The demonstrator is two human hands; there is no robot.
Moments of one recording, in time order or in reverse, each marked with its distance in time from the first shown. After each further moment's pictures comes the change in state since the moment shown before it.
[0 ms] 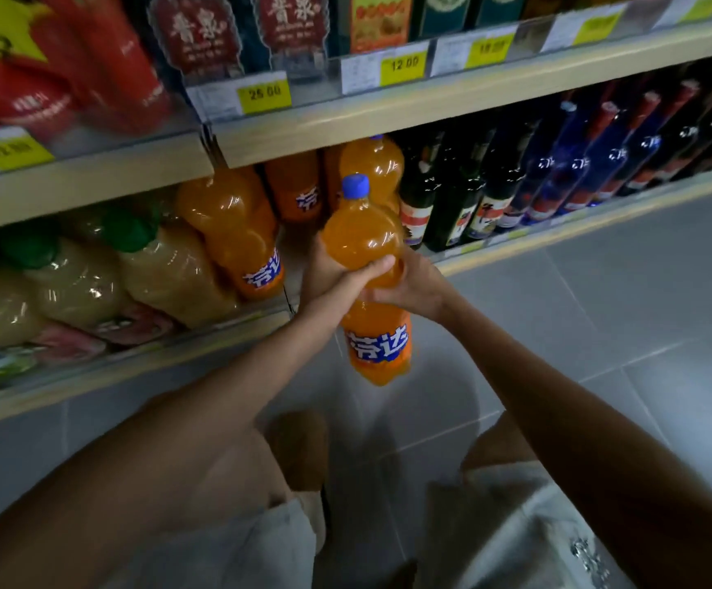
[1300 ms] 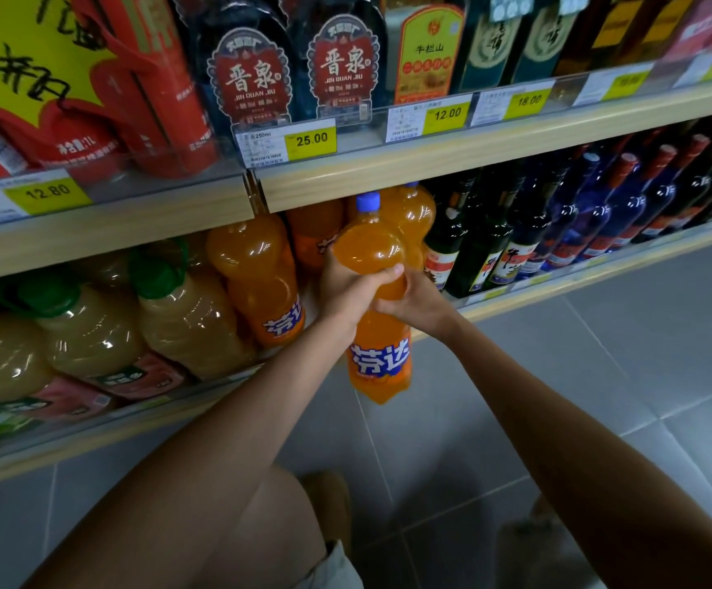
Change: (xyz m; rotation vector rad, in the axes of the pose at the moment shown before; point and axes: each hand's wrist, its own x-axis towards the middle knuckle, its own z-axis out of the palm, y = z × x) left_hand 0.061 0.001 -0.013 -0.117 0.038 -0.020; right_hand 0.064 -0.003 0.027 0.123 0.089 -0.071
